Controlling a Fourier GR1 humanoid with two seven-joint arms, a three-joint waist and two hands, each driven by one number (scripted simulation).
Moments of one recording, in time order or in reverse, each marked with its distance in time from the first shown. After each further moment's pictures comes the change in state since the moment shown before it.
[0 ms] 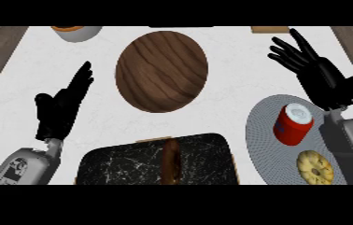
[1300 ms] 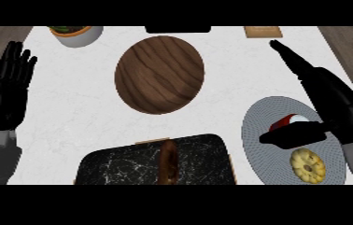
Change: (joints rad) left arm 0.011 0.023 0.322 0.058 0.125 -0.076 -0.254; right arm -0.037 -0.257 0.286 -0.557 0.607 -0.127 0.677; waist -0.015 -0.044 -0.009
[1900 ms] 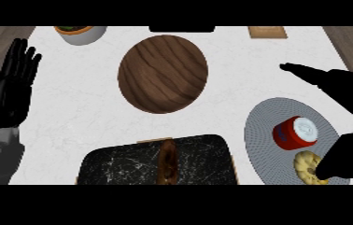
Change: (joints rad) left arm -0.021 -0.010 -0.005 0.001 -0.014 -0.020 0.007; right arm -0.127 -0.240 -0.005 -0.026 -0.403 0.443 0.292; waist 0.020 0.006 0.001
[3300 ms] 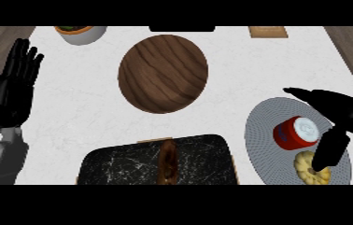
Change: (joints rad) left arm -0.005 -0.069 0.064 -0.008 -0.074 -0.055 0.023; right arm 0.204 0.138 -0.016 0.259 0.309 0.166 -0.188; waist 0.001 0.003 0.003
